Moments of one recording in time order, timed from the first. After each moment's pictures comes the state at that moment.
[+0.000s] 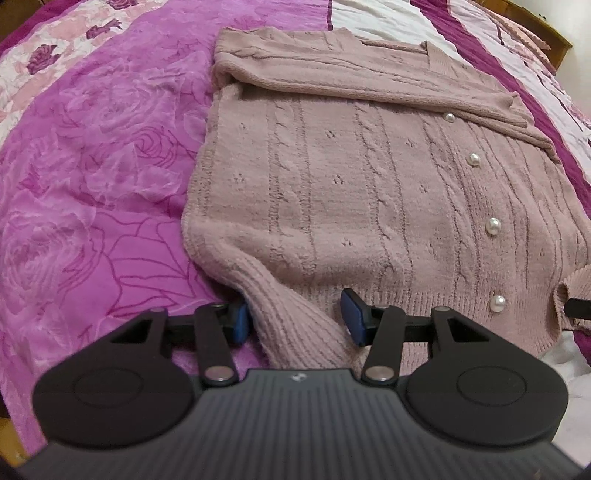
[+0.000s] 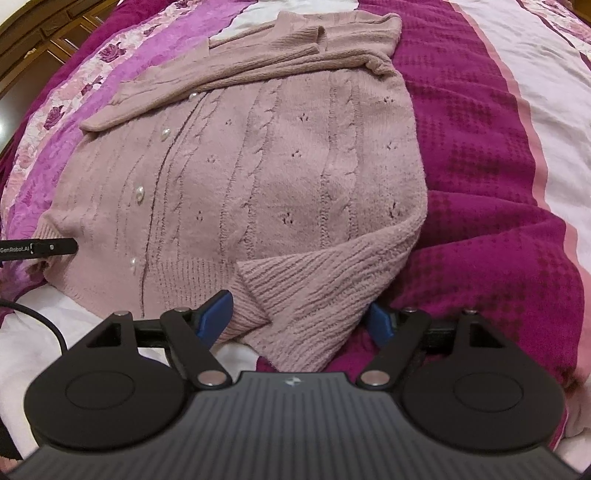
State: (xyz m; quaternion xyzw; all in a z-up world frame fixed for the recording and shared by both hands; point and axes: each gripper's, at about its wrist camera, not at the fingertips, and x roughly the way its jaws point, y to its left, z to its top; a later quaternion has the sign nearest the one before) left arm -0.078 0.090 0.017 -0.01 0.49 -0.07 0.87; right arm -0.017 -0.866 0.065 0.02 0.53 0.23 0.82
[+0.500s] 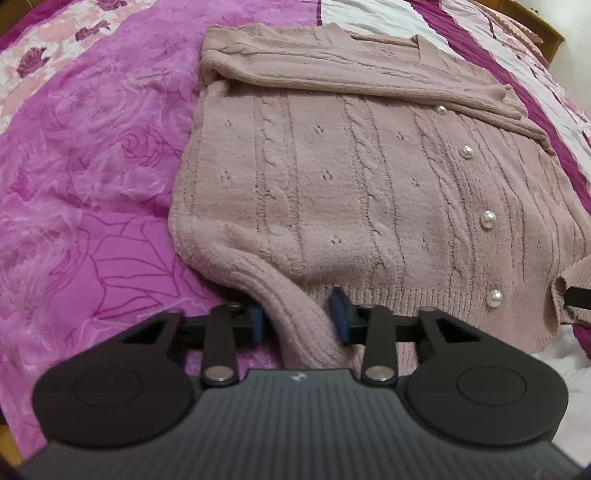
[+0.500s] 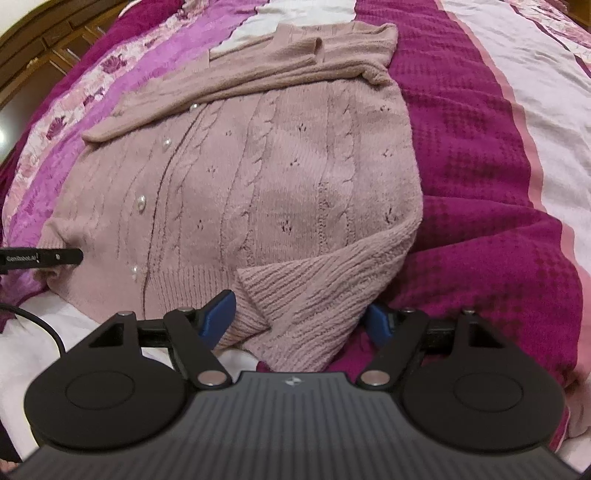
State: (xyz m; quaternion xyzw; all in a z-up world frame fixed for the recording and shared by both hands) left arm -0.076 0.088 0.011 -0.02 0.49 -0.08 0.86; right arm -0.021 -0.873 0.067 0.04 0.51 0.23 0.83
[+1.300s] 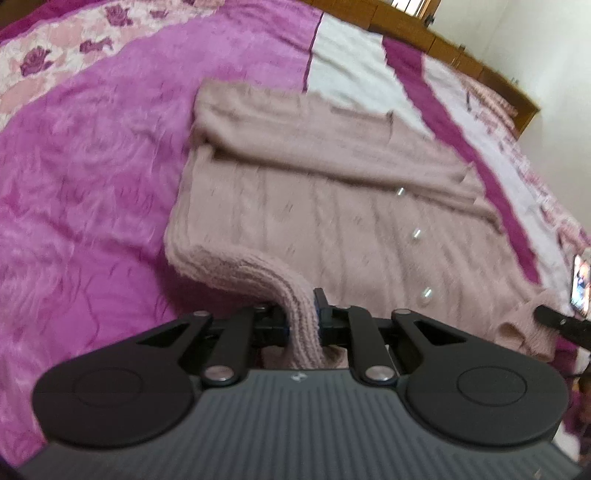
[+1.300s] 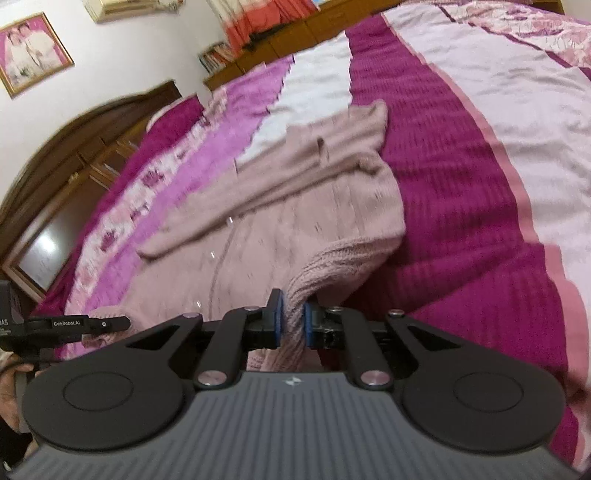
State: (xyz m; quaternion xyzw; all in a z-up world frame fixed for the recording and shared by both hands) left arm -0.081 0.101 0.056 -0.11 0.41 -0.12 0.90; right arm -0.025 -0.919 0.094 0.20 0.39 0.26 0.86
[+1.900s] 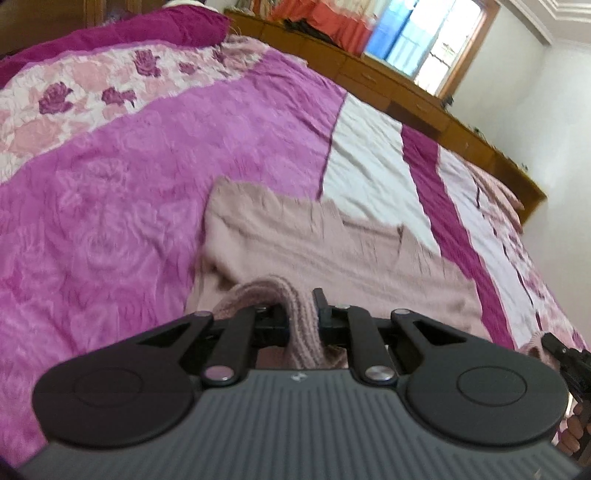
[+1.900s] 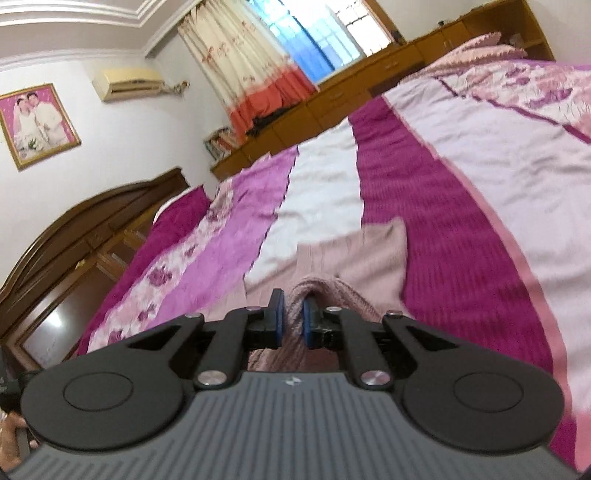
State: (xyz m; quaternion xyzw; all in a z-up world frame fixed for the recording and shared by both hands) left arm -0.019 0.121 0.105 -0.19 0.32 -0.07 0.93; right arm 0.060 -0.914 0.135 0.27 0.26 0.24 0.90
